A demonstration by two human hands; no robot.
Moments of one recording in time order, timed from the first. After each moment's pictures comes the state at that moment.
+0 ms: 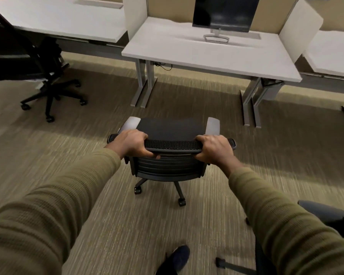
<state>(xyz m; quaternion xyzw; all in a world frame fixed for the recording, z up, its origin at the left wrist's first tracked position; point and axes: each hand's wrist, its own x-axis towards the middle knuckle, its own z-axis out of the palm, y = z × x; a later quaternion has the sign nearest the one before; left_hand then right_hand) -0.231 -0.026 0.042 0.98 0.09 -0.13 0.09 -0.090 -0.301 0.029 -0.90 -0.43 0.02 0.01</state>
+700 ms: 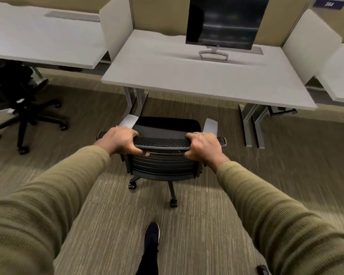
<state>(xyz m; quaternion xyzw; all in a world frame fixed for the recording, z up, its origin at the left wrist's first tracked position) 0.065 0.168 0.039 0.98 0.08 -0.13 0.07 0.190 -0.116 0.019 -0.90 -0.43 -0.04 0.02</state>
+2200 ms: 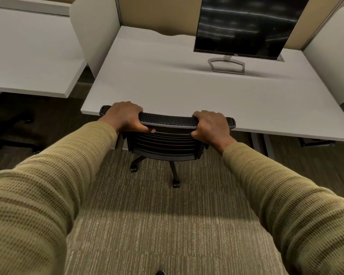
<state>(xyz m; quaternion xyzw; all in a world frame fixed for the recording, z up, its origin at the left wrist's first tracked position) 0.386 0.390 0.023 0.99 0.03 -0.09 0.02 0.488 0.101 0.007 -0.93 -0.35 -0.06 0.01</state>
